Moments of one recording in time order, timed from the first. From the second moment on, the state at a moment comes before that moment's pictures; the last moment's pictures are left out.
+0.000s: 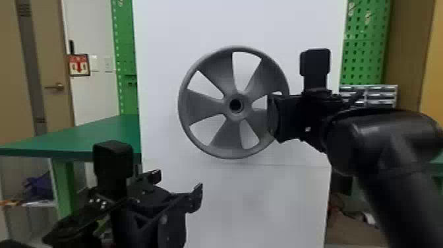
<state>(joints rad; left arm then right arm) -0.23 0.20 -0.07 -2.29 0.28 0.83 -0.20 -1.01 0.00 0.21 -1.49 -0.19 0.82 -0.19</state>
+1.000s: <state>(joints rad) -0.23 0.21 -0.08 -2.28 0.29 0.82 -0.20 -0.99 0.00 0.27 -1.52 -0.17 0.85 -0.25</state>
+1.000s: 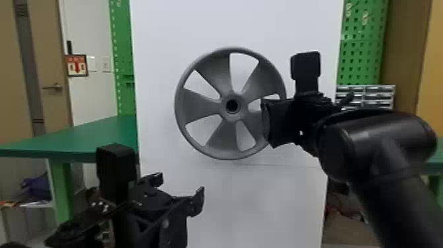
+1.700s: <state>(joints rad) -0.24 0.21 -0.10 -2.27 0.29 0.82 -0.20 -1.03 0.00 0.26 -1.41 -0.17 0.85 -0.31</state>
